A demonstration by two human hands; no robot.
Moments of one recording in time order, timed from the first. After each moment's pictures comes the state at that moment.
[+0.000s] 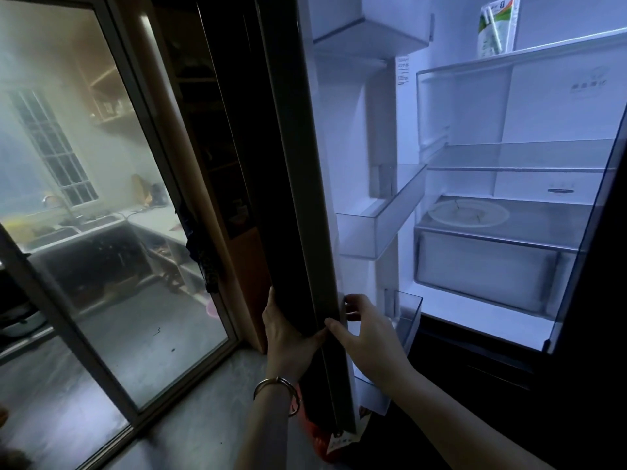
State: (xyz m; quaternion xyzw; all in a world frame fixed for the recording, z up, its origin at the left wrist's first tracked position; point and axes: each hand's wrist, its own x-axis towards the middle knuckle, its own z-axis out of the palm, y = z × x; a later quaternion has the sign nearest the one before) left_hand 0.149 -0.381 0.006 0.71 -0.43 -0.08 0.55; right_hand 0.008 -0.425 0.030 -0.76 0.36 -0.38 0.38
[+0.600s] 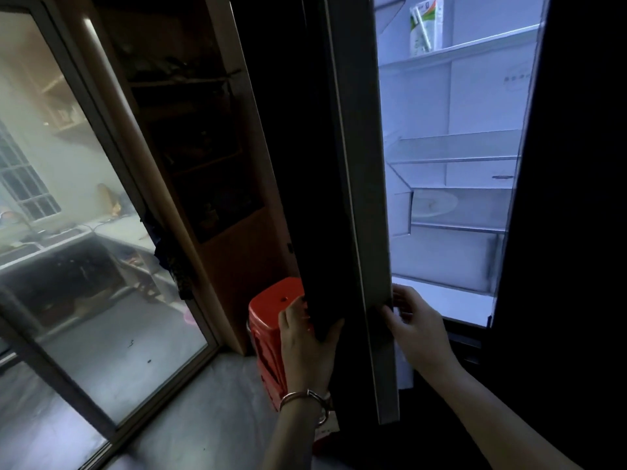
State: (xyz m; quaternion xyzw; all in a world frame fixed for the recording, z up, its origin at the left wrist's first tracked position) left_hand 0.032 -0.404 -0.008 0.70 -0.45 -0.04 0.55; right_hand -0.128 -0.470 0.004 -0.67 0.38 -0.51 0.39
